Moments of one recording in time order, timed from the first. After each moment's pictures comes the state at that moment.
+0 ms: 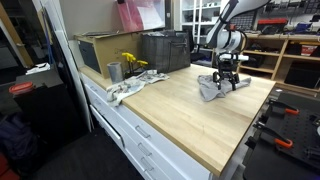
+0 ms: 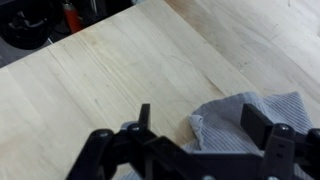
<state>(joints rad) -0.34 0.72 -0.16 -1.90 0.41 1.86 -0.11</state>
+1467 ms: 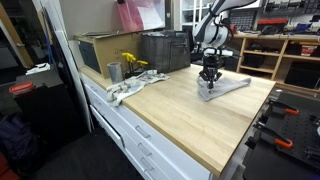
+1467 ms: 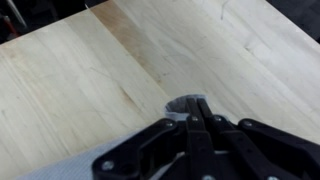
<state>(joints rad) -0.28 0.70 -0.07 -1.81 0.47 1.78 0.04</state>
